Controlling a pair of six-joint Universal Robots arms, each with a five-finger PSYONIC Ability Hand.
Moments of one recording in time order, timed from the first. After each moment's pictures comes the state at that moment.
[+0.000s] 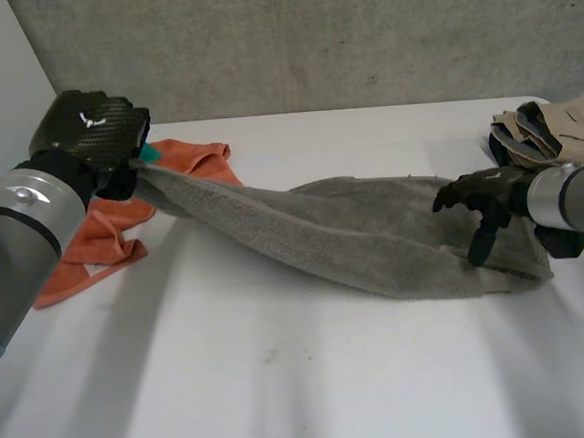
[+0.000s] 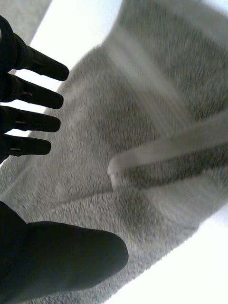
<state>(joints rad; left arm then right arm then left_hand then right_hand) 4.37 -1.67 -1.52 3.18 -1.50 3.66 1.70 -0.85 0.98 0.57 1.20 2.69 1.15 1.20 1.19 1.20 0.97 0.35 0.35 0.34 0.33 0.14</state>
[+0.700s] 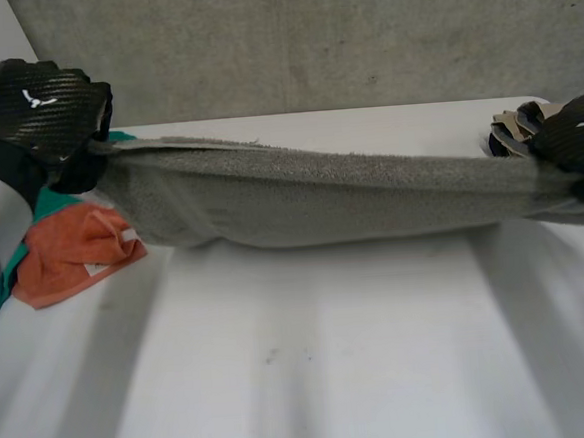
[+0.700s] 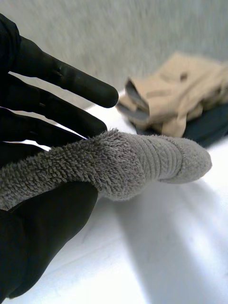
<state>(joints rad) 4.40 -1.47 -1.60 3.13 -1.49 3.69 1.64 -1.53 1.37 0.56 1.32 2.21 1.15 1.20 1.20 1.20 0.97 1.10 1.17 1.19 1.20 0.96</state>
